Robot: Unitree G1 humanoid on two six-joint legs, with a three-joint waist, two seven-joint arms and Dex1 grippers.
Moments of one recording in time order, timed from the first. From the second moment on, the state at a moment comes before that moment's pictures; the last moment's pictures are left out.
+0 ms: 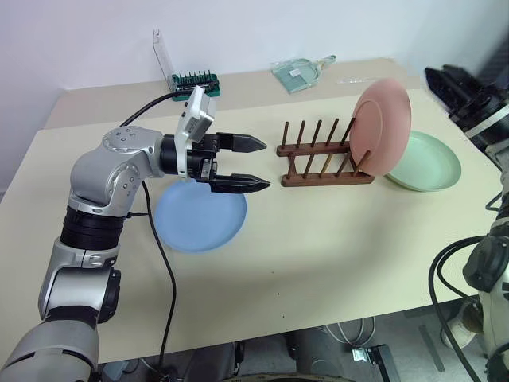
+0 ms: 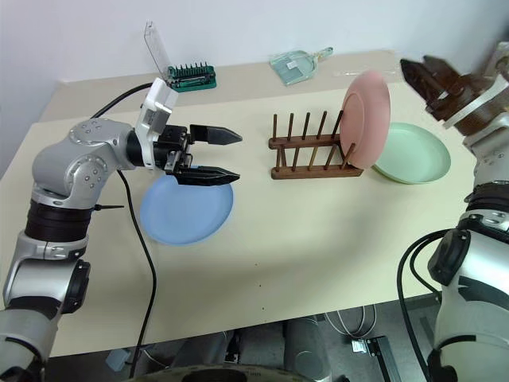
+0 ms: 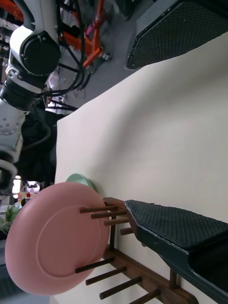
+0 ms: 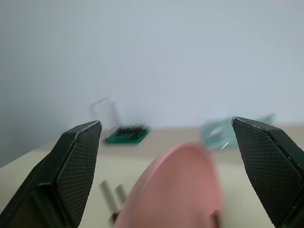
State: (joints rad) left arm -0.83 0.59 -0.08 -0.02 -0.60 0.68 -1.27; right arm -0.98 -0.79 -0.49 0.83 0.55 0.29 1.05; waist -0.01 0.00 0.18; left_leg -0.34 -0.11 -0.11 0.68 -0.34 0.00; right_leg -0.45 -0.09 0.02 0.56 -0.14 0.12
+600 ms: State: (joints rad) left arm -0.84 0.54 -0.08 -0.02 -0.60 0.60 -1.28; right arm -0.55 -1.02 -0.33 0.58 0.24 0.23 0.83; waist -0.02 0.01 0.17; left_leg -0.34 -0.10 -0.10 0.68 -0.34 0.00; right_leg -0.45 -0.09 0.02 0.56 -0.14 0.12
